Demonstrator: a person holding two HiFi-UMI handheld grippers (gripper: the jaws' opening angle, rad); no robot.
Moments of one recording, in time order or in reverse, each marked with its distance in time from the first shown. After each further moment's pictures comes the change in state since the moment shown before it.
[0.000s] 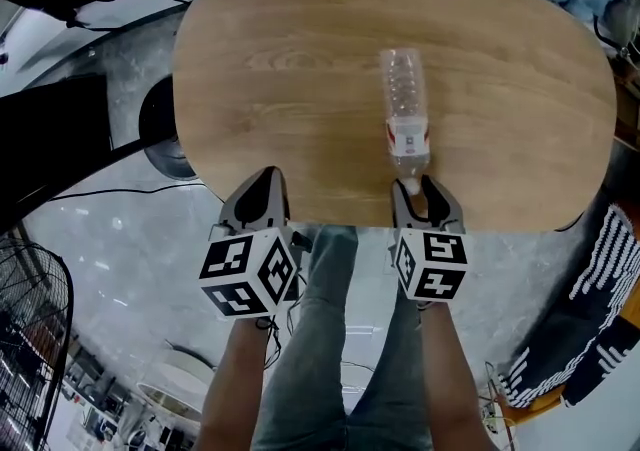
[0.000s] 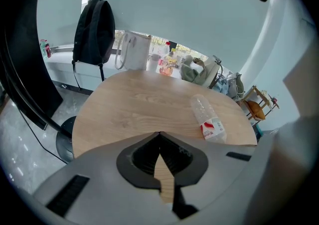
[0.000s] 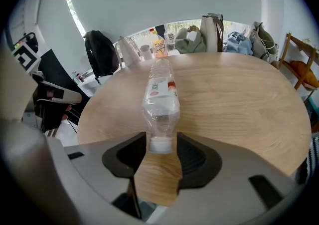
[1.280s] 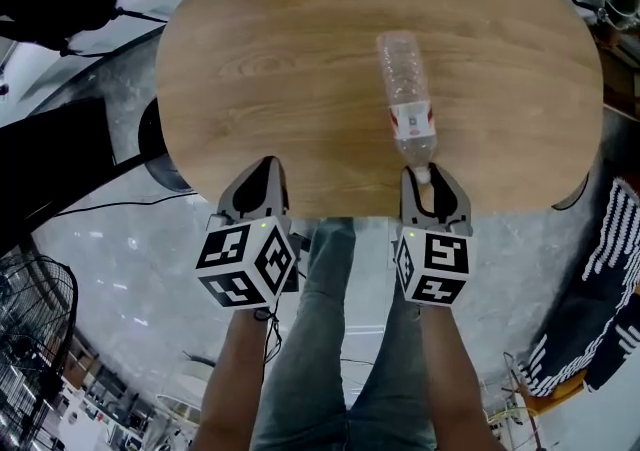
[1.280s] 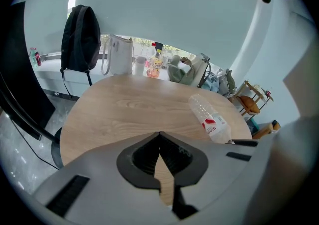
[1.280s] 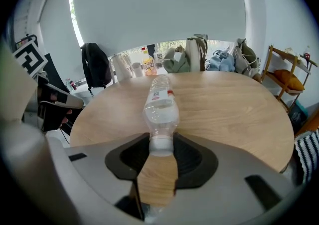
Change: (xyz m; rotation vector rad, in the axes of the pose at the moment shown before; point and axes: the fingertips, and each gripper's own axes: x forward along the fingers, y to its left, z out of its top) left arm 0.001 -0.051 0.011 0.084 -0.012 -0.046; right arm -0.047 -0.042 0.021 0.008 -0.162 -0.104
